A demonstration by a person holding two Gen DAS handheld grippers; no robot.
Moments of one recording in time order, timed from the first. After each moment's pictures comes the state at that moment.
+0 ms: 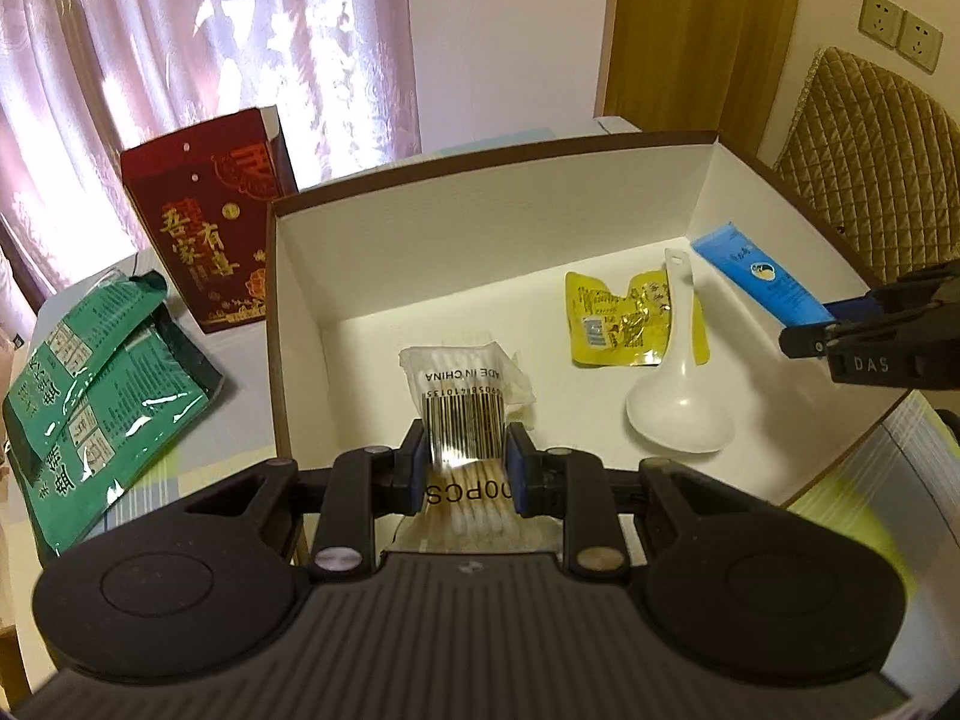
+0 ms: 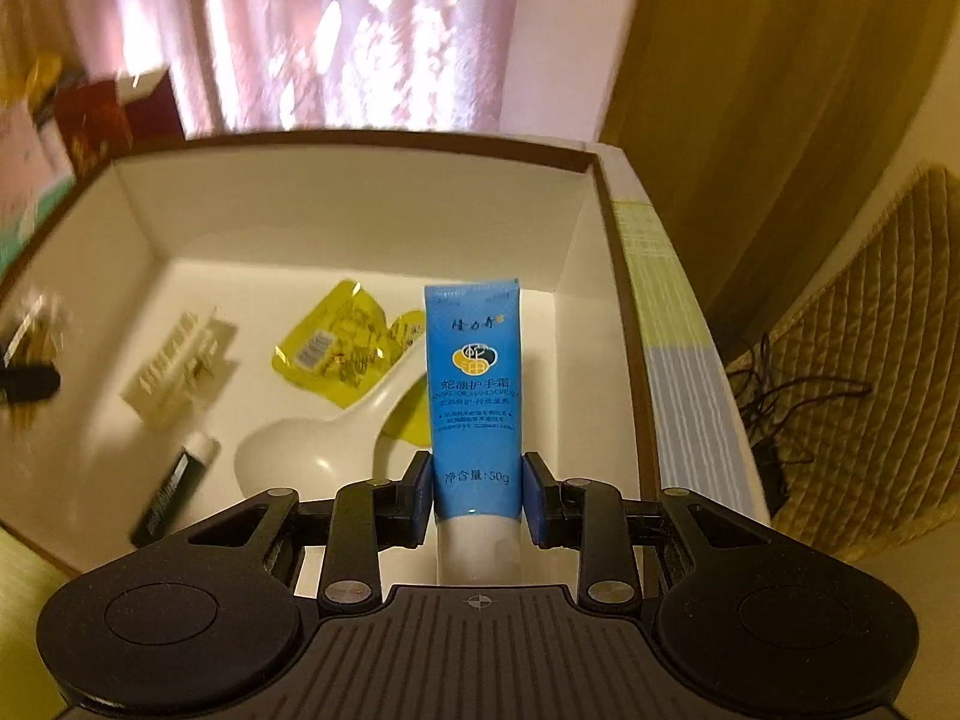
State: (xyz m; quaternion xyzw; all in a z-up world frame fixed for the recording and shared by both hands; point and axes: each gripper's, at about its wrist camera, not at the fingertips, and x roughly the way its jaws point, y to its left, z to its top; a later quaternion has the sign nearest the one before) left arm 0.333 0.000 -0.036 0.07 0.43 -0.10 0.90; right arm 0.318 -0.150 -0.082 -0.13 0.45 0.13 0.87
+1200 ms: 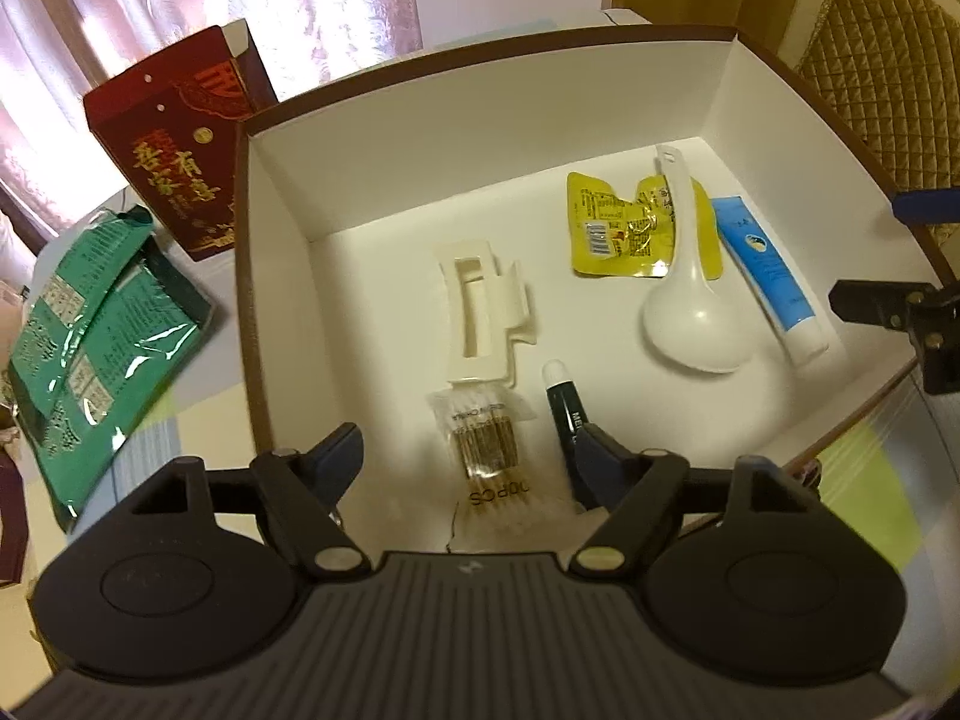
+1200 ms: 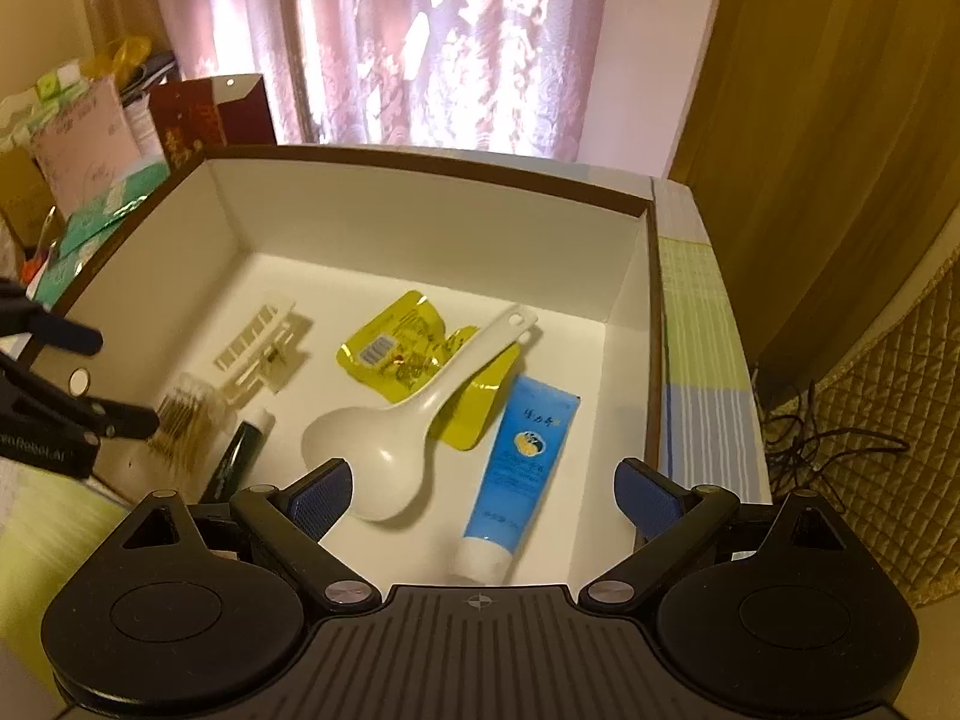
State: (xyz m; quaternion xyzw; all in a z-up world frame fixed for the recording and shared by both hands) left arm 0.345 -0.015 -0.045 0.10 0.53 -0.08 0.84; right arm 0.306 -0.161 -0.055 -0.13 0.44 0.22 0.86
